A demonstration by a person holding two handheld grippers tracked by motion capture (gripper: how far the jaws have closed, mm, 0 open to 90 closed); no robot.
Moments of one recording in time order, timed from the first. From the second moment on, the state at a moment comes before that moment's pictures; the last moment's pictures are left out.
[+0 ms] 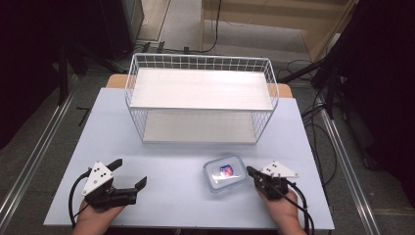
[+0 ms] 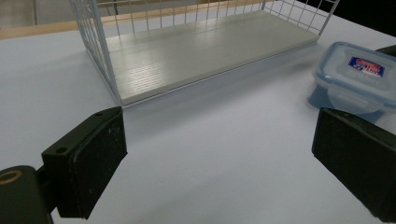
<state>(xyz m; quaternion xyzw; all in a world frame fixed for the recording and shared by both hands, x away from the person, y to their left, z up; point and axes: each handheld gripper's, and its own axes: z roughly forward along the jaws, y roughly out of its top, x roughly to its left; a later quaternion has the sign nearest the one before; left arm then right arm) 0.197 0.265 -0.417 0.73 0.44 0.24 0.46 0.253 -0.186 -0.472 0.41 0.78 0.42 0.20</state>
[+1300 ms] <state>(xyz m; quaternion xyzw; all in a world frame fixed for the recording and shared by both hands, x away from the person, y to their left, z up) 0.207 0.242 -0.419 0.74 0.44 0.19 0.48 0.227 -0.139 -0.440 0.38 0.77 0.49 0.15</state>
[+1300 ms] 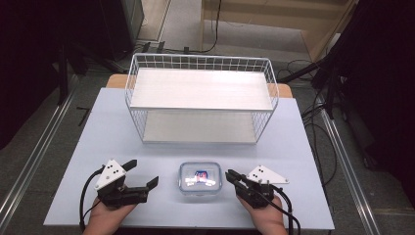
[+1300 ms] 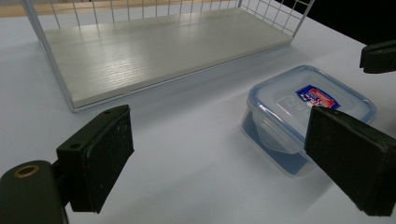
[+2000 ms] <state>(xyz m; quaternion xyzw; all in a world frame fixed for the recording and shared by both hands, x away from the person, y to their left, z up) 0.218 0.218 -0.429 0.75 0.44 0.16 0.47 0.230 -0.122 -0.440 0.40 0.76 0.50 0.13</state>
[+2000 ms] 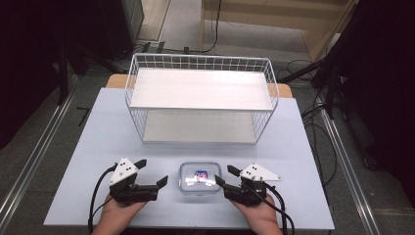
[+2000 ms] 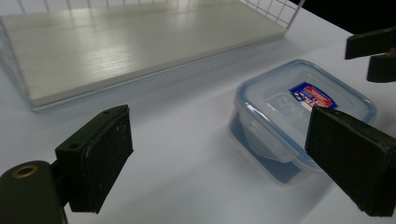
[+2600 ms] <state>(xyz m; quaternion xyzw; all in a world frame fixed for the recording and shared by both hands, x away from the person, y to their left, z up) 0.237 0.182 -0.456 0.76 0.45 0.06 0.47 0.243 -0.110 -0.453 0.44 0.75 0.48 0.09</state>
